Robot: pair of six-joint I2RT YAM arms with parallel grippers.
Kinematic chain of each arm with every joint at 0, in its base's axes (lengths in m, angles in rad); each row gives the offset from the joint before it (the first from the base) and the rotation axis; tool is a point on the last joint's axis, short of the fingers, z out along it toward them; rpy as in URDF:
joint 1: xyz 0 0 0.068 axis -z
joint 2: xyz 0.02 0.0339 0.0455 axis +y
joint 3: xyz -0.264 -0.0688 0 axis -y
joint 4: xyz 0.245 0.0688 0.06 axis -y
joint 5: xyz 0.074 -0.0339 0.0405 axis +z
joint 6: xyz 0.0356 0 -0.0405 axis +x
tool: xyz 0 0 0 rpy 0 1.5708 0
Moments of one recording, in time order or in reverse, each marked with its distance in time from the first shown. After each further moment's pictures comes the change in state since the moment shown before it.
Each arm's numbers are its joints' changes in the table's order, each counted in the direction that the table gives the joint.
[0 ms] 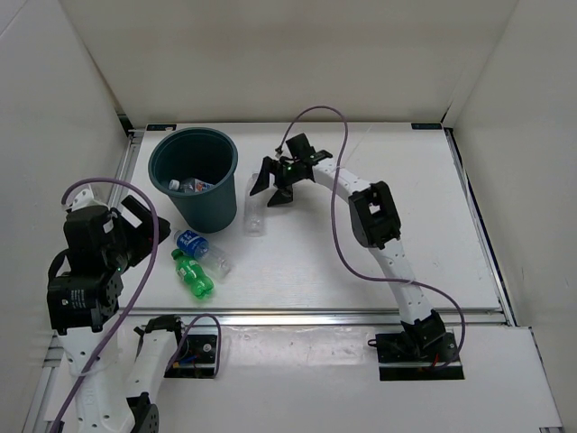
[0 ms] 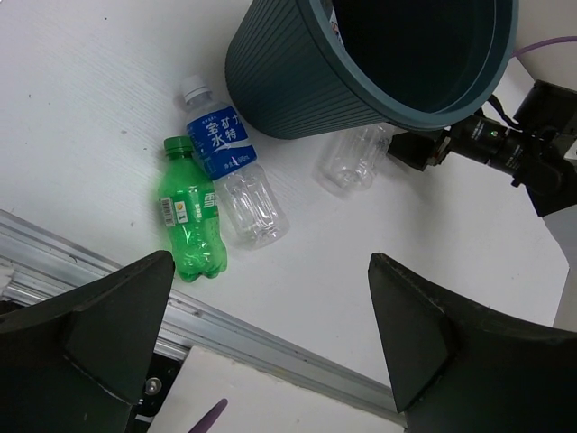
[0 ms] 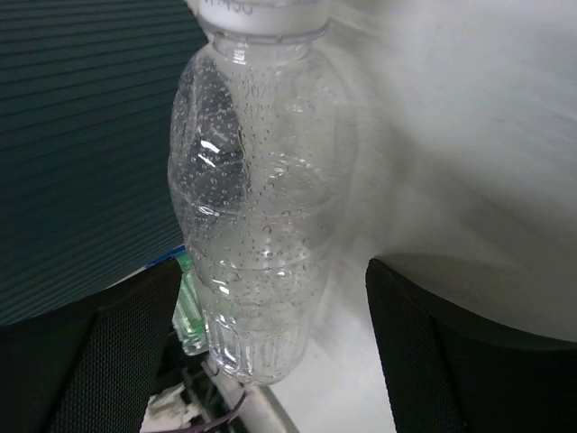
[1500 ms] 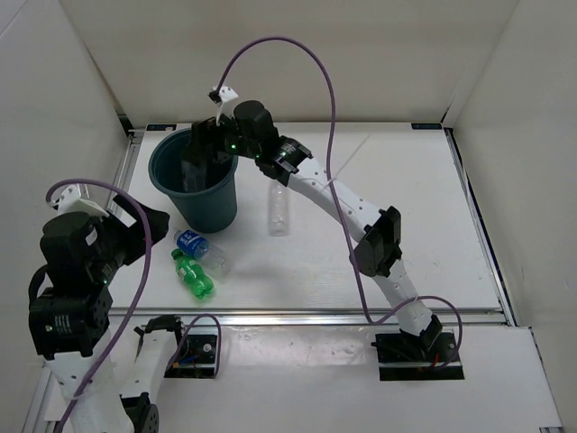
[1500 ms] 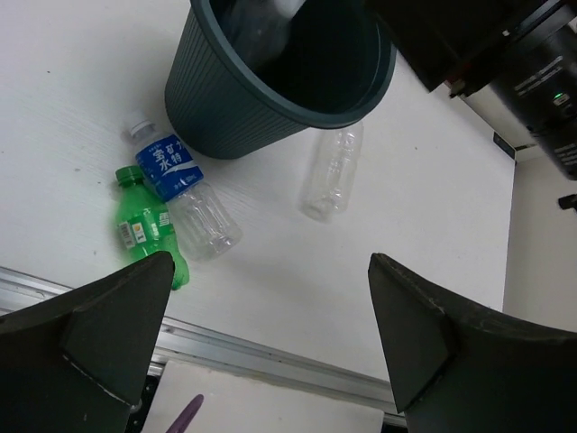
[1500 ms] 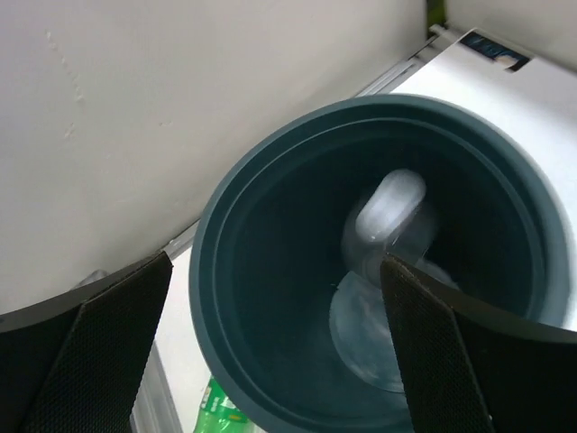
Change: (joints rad) left arm 0.000 0.018 0.175 -0.016 -0.106 0.025; right arm -0.354 -0.299 0.251 0.205 -0.488 -0.370
